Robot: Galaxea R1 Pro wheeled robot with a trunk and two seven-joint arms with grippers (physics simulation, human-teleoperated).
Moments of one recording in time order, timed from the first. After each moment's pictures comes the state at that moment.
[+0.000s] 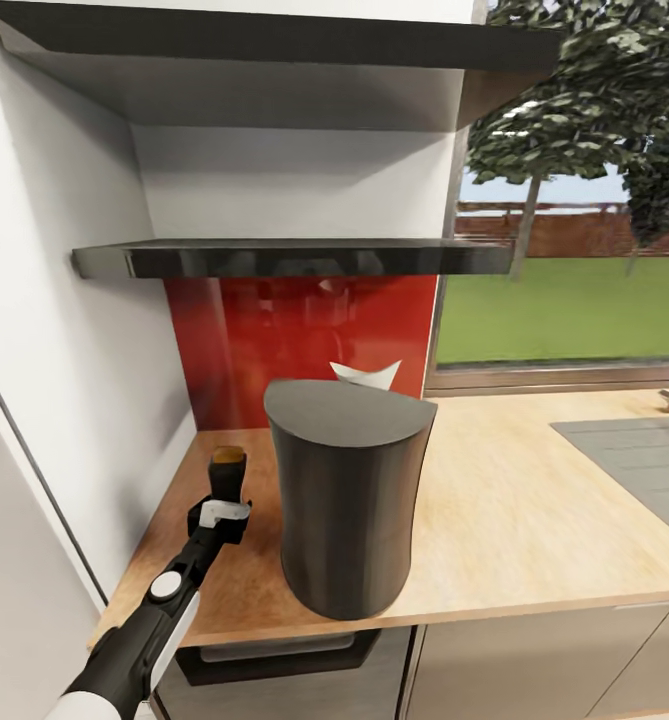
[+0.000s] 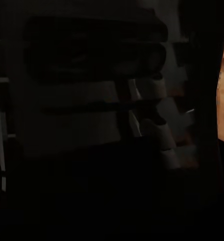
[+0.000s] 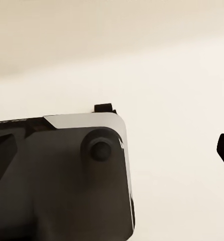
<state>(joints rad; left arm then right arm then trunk) -0.46 0.05 -0.12 -0.88 0.03 -0.14 -0.03 -0.20 -0.01 -0.18 -0.03 0.09 -0.09 -0.07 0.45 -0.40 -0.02</state>
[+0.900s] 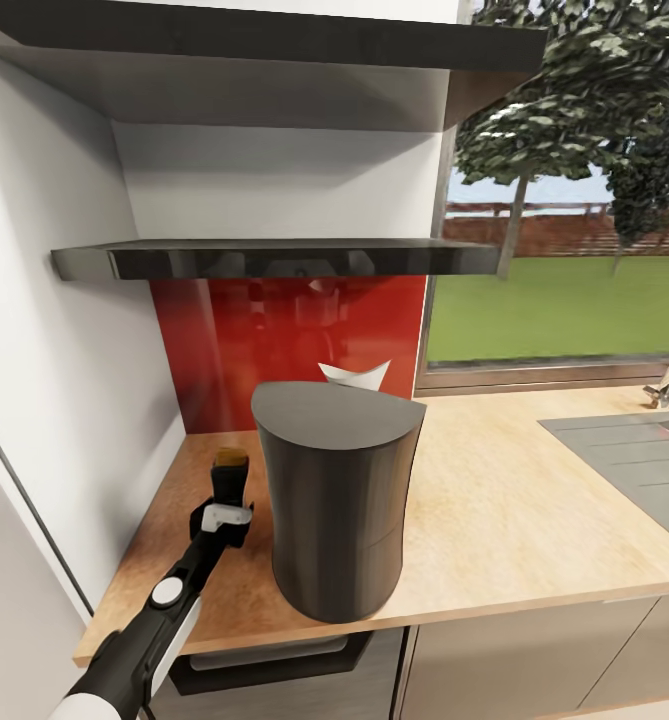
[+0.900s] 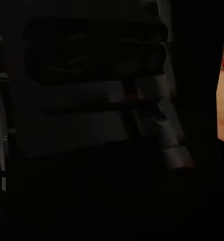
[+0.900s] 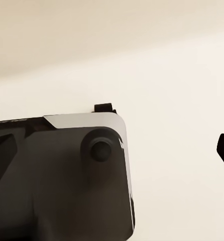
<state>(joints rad) -0.46 0.05 -0.14 -0.84 0.03 -0.19 -0.03 -0.20 -0.01 -0.18 -0.03 0.09 -0.09 -0.07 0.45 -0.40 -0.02</state>
